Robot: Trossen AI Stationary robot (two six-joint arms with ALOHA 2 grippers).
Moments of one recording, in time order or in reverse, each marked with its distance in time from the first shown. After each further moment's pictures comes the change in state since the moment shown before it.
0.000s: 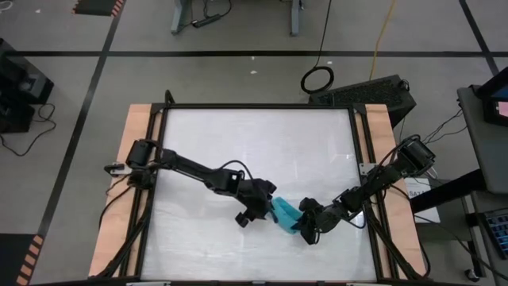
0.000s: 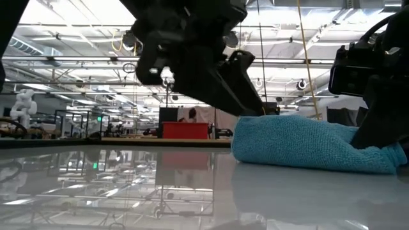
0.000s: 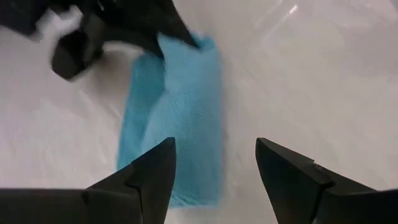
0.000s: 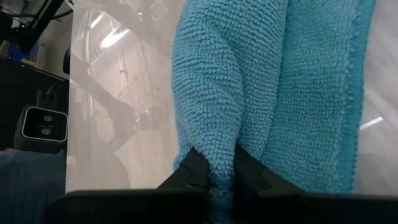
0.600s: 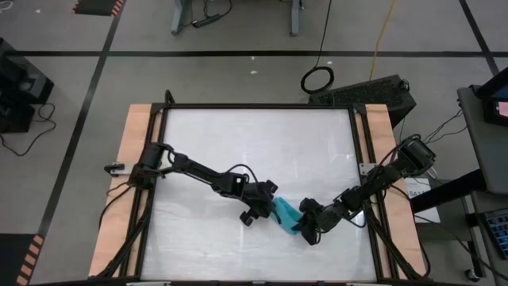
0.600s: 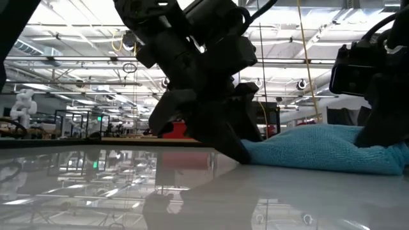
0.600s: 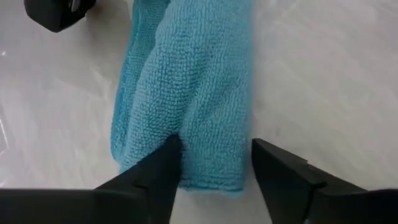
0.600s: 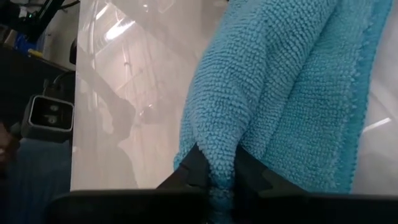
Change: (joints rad) left arm 0.012 0.124 0.002 0.065 -0.100 0.028; right arm -0.001 -0.023 -0.002 0.031 -0.031 -0.031
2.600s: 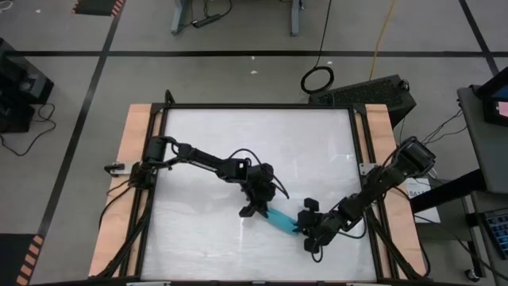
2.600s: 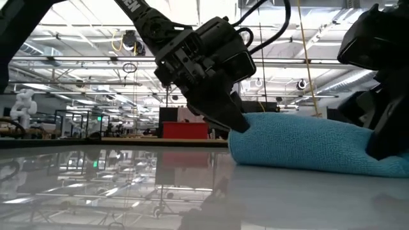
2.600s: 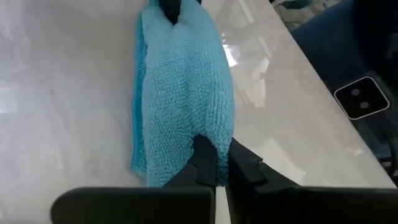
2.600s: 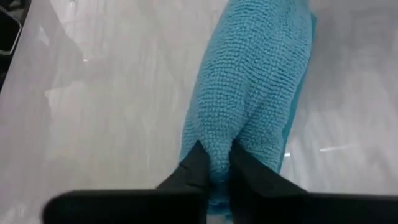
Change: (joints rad) left arm 0.135 0.015 0.020 -0.010 0.598 -0.501; right arm 0.072 0.015 0.185 -0.382 0.130 -0.342
